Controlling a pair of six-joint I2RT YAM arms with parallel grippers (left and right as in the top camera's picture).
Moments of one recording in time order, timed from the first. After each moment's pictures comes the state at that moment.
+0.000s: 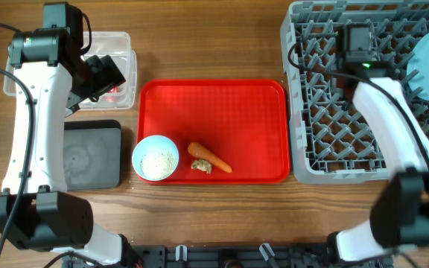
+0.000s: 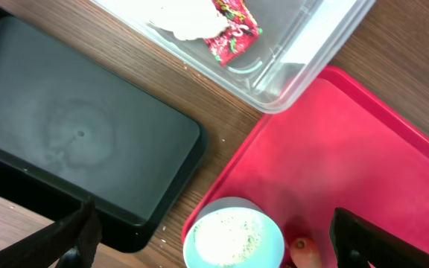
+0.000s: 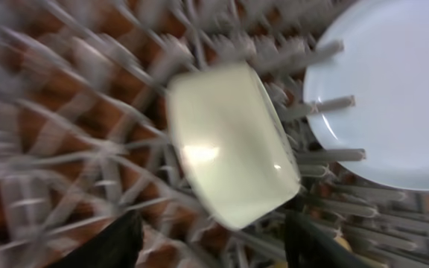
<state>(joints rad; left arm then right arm) 0.05 1.73 1.75 -1.39 -0.06 -0.52 0.04 1.68 1.32 -0.67 0.49 -0.03</state>
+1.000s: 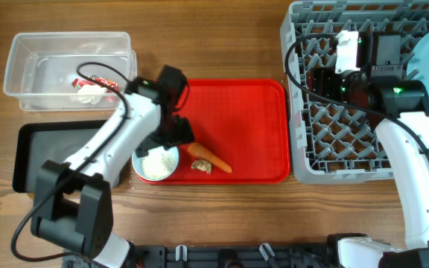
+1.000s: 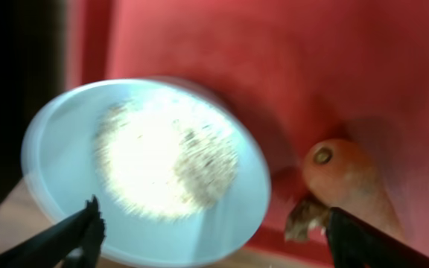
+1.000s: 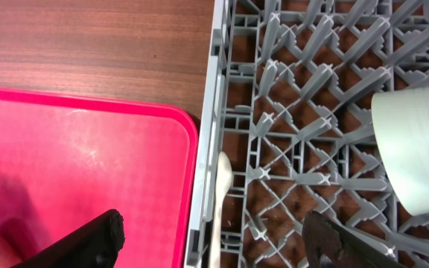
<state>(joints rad) -0.40 1.73 1.21 -1.11 -0.03 -0.69 0.05 1.42 1.32 -0.83 -0.11 -0.03</state>
